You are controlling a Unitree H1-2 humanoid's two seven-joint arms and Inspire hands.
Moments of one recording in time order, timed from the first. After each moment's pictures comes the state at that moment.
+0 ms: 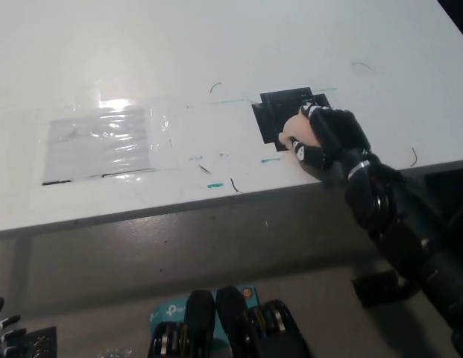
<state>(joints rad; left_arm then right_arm) 0.07 0.52 0.17 0.14 -0.18 0.44 -0.30 -0.86 -0.21 0.51 0.85 -0.58 -0.07 -0.24</state>
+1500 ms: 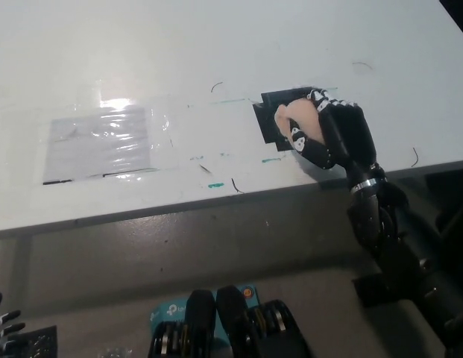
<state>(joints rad) 0.06 0.52 0.18 0.14 -0.18 0.44 -0.30 -0.81 -0.18 0.40 0.87 -0.68 -0.22 -0.50</state>
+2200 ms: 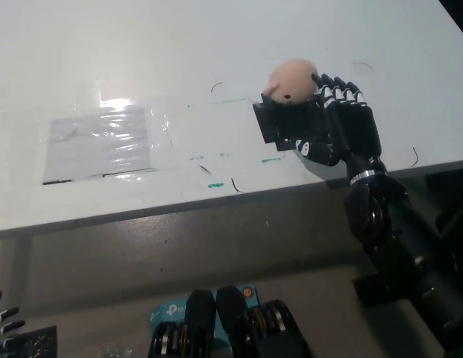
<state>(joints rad) 0.05 0.52 0.19 0.14 -0.19 0.44 -0.30 -0.80 -0.17 0.41 0.75 -0.71 0.04 -0.38</state>
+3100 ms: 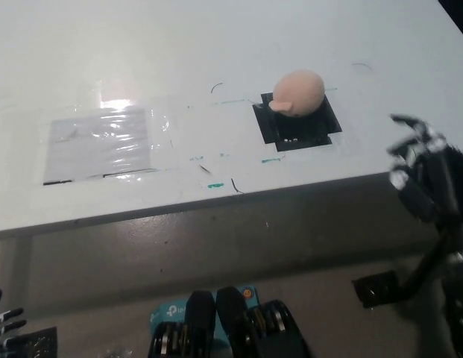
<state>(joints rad) 0.05 0.52 0.19 0.14 -0.18 0.44 -0.30 -0.26 -0.27 0.10 -0.11 -0.50 0.09 -0.16</state>
